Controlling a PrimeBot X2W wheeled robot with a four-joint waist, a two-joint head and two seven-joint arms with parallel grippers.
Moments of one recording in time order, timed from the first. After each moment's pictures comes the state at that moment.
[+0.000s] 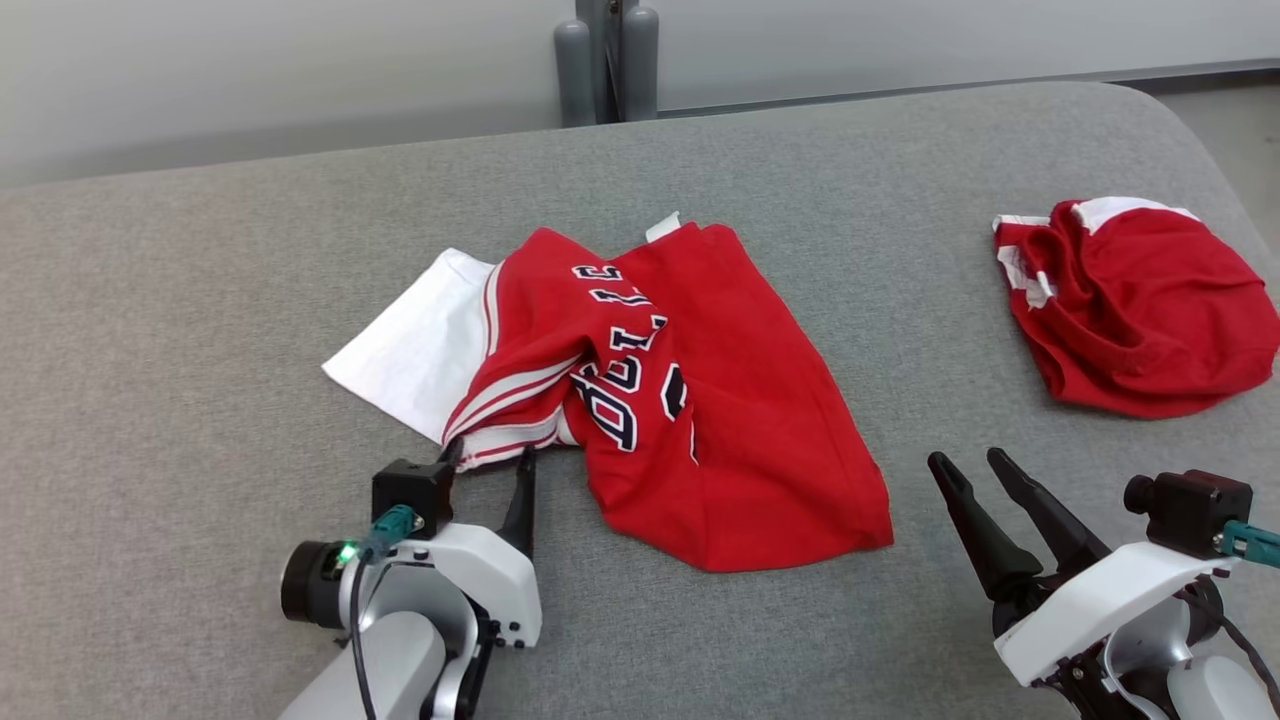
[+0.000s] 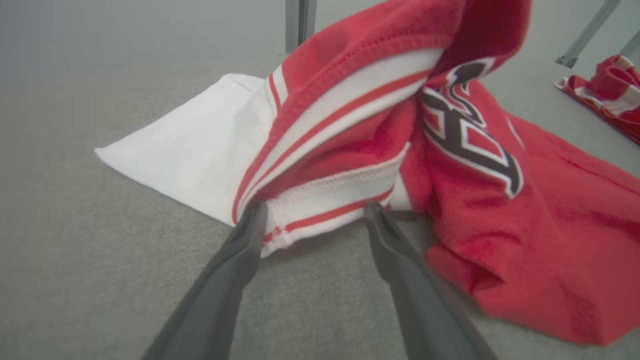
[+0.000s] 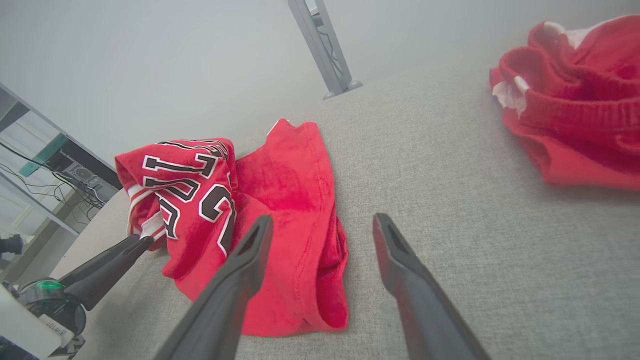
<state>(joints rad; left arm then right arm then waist) -0.41 0.18 -0.71 0.53 -0.65 0.27 -0.18 -0.10 -0.20 0.20 0.07 0.69 0.13 0.10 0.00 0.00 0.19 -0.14</state>
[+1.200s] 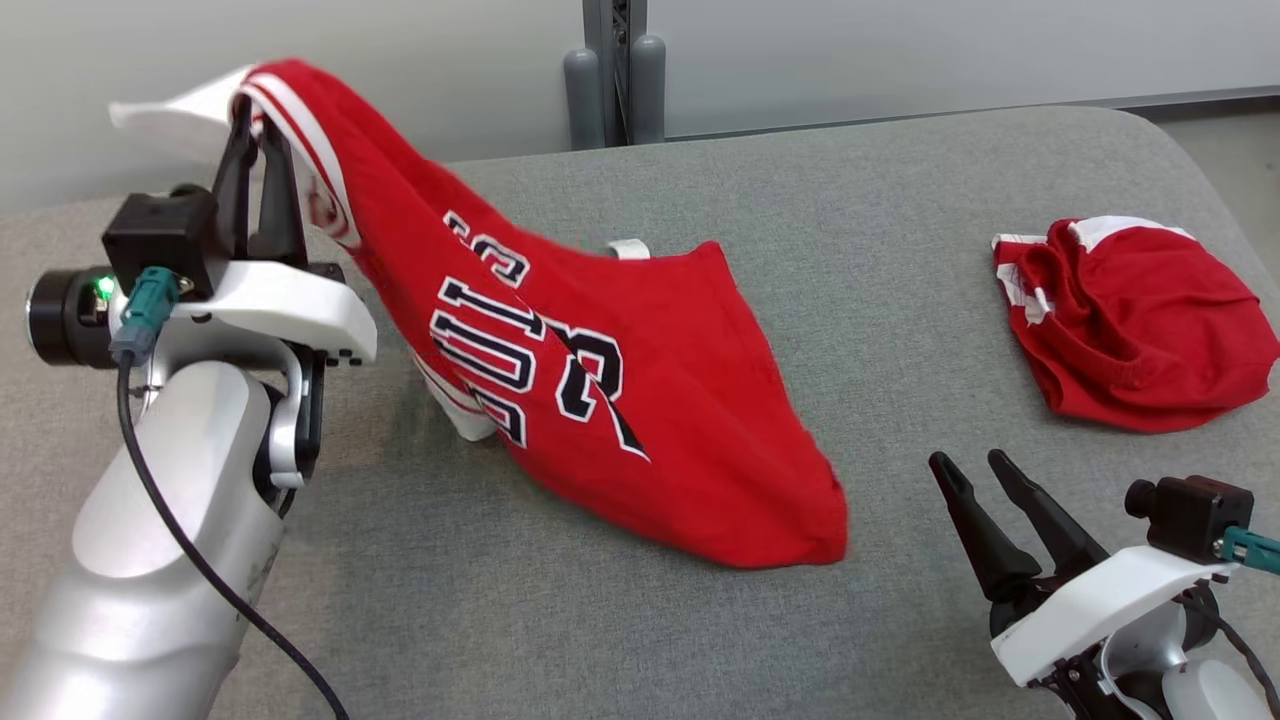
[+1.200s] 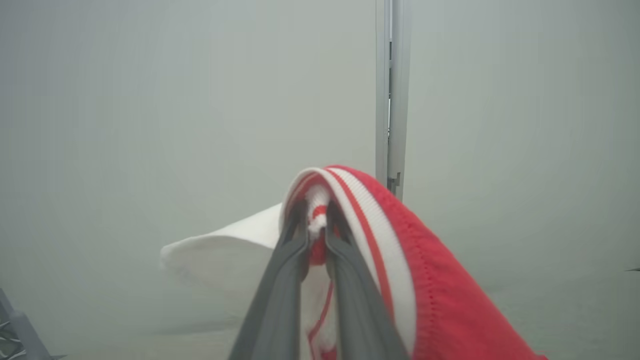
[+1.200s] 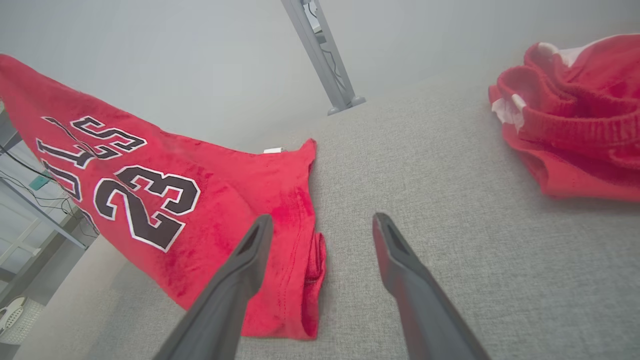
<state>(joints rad) -0.70 0.30 -0.46 0.47 -0.51 0.28 -0.26 -0.09 -0.19 0.19 0.09 0.69 0.13 0.09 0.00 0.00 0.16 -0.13</state>
